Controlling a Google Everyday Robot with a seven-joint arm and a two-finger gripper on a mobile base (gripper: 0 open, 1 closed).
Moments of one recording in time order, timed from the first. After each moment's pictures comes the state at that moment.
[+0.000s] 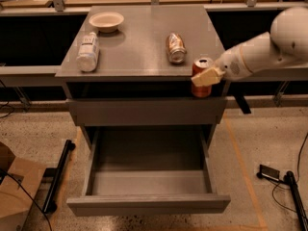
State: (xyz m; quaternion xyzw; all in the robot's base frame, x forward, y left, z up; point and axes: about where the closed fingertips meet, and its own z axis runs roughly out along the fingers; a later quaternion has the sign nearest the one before) arm 0.645 -0.156 0.840 -0.41 0.82 0.22 0.34
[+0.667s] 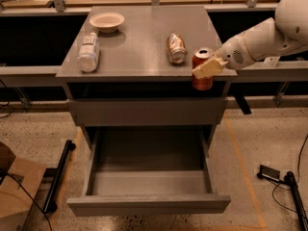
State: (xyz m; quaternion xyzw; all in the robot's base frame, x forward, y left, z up) arm 0.649 -0.152 0.872 -0.43 0.81 0.22 0.34
